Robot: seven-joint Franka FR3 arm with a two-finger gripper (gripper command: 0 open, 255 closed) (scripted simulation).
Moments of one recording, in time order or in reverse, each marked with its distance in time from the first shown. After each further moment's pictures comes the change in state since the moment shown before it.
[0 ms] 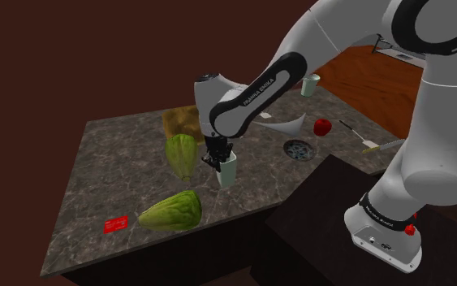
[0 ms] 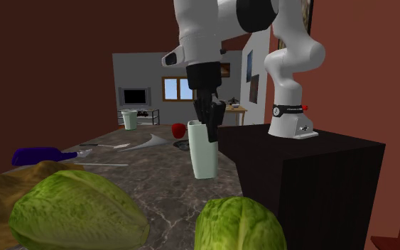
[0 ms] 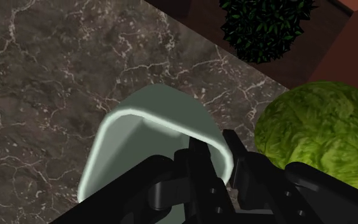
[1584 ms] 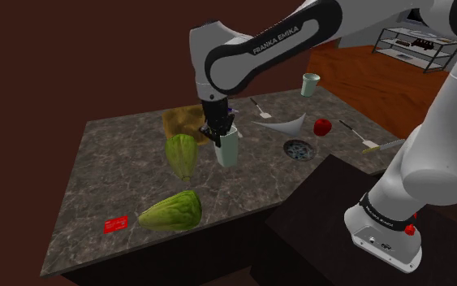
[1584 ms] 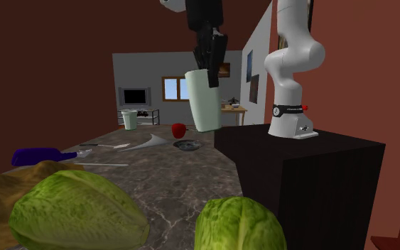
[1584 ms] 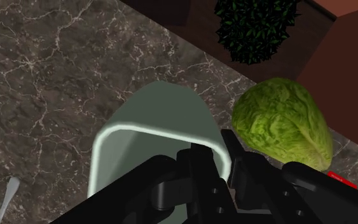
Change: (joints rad) arm -0.022 -0.198 0.024 0.098 0.077 -0.286 -0.042
